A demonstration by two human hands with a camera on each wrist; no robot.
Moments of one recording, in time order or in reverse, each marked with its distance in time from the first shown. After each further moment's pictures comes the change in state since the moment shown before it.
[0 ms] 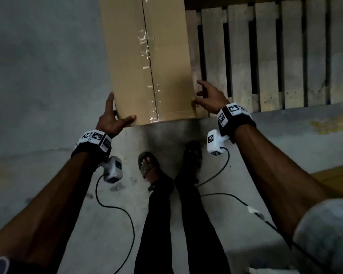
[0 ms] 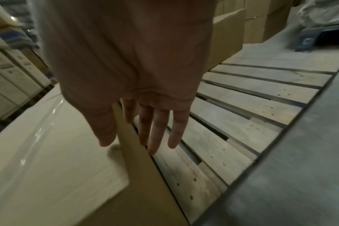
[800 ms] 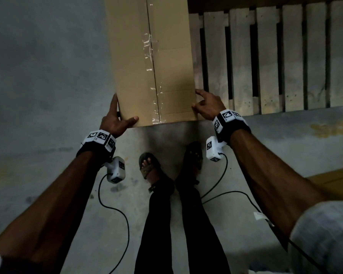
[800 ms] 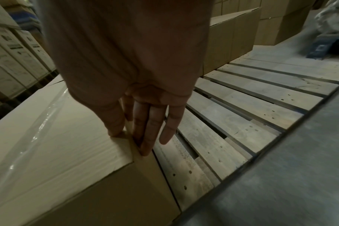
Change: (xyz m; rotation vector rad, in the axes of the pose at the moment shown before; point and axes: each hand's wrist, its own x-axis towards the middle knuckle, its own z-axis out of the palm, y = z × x) left_hand 0.006 -0.004 0.001 0.056 0.016 0.041; right_hand 0.003 0.004 0.019 -0.113 0.031 0.003
